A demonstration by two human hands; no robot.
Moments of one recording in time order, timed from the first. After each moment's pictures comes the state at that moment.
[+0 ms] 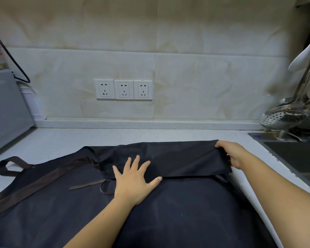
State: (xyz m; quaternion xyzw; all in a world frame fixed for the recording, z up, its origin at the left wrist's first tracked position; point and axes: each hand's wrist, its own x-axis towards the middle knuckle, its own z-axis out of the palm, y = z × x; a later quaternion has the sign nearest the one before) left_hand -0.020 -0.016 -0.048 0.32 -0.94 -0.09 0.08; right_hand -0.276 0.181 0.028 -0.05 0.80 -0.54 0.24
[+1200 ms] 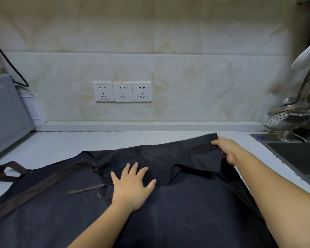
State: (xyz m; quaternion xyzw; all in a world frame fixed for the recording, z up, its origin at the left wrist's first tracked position) left_hand -0.024 -0.017 -0.051 0.34 -0.94 -0.08 0.07; right_hand -0.303 0.156 0.023 -0.06 0.77 -0.59 0.24
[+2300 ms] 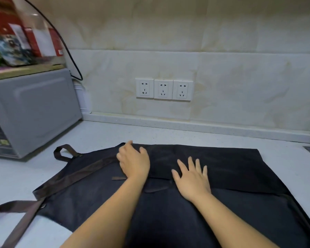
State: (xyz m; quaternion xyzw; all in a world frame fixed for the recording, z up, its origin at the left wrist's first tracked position) left_hand 0.002 -0.099 -0.020 0.57 -0.68 -0.28 0.38; right_hand -0.106 0.036 -0.048 -0.42 0.90 -0.09 0.04
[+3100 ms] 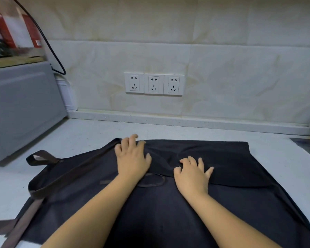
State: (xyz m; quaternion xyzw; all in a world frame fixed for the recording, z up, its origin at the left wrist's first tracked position) left_hand -0.005 -0.118 -0.049 0.38 -0.87 0.05 0.31; right_hand -0.100 0.040 -0.040 -0.32 0.93 -0.18 0.02
